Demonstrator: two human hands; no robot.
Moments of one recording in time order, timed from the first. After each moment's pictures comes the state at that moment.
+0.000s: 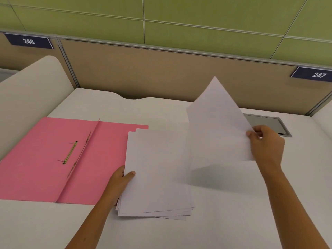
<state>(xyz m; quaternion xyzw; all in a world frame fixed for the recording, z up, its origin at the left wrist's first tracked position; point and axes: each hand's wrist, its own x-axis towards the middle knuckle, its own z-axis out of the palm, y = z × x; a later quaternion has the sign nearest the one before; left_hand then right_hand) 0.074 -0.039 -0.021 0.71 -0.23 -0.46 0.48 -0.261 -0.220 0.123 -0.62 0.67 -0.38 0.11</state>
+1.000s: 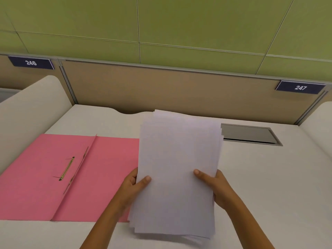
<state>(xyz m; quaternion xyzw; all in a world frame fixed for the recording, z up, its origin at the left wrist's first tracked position) 0.040 -0.045 0.035 0.55 -0.35 -0.53 0.54 -0.214 -0.146 0.072 -0.49 0.46 -0.30 0.68</state>
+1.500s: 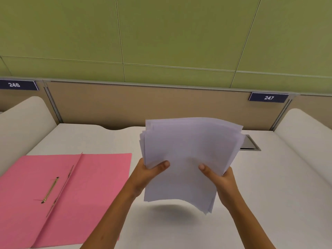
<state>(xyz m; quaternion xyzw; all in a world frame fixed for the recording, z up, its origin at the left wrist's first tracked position) -0.019 -0.102 0.120 0.47 -0.46 -0.49 0.57 -0.247 -0.138 0.127 -0.55 0.43 -0.49 0.53</state>
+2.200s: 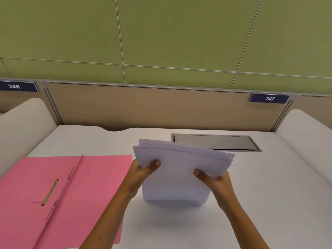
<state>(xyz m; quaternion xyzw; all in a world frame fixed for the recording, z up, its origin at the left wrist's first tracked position) -0.007 -0.104 0.117 0.46 -0.45 -0.47 0.60 -0.241 -0.145 0.109 -0.55 0.43 -0.49 0.52</state>
